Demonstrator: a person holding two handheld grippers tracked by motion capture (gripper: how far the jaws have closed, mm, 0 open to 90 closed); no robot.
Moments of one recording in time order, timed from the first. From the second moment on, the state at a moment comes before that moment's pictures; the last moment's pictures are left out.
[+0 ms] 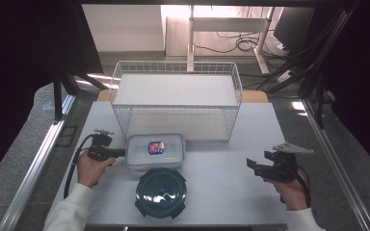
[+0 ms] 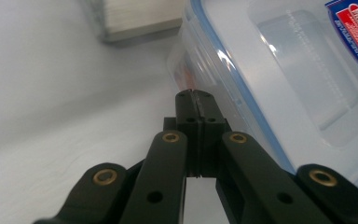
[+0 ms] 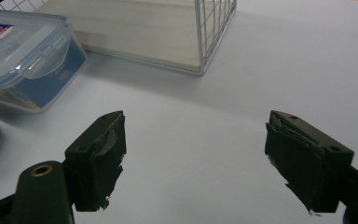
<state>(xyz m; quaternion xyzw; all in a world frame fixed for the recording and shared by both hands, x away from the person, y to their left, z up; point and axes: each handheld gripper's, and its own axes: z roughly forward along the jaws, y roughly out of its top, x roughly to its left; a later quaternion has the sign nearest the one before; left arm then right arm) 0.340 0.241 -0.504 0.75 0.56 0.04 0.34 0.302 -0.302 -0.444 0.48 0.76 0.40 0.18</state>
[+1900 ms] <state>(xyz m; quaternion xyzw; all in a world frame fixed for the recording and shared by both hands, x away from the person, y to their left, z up) 0.306 0.197 -0.453 0.74 0.50 0.11 0.44 0.304 -0.294 -0.438 0.48 0.74 0.44 0.19</state>
